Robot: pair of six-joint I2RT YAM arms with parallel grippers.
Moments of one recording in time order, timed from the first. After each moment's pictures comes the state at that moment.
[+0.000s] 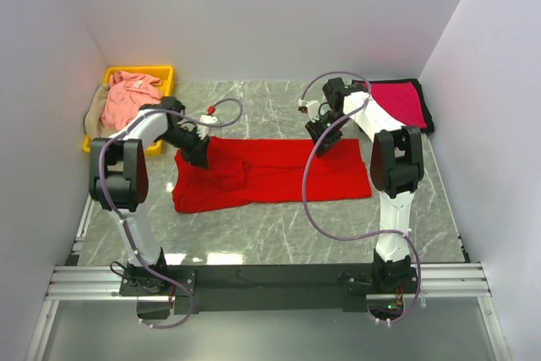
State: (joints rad) left arm -0.07 1.93 1.41 -0.94 0.70 0.86; right arm 0.24 2.12 1.77 -1.10 -0.38 -0.48
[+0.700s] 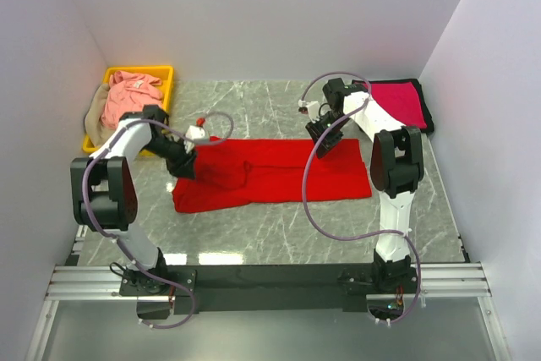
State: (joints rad) left arm 0.02 1.72 1.23 -1.06 0.69 1.20; right arm 0.24 2.12 1.77 -1.11 -0.37 -0.48
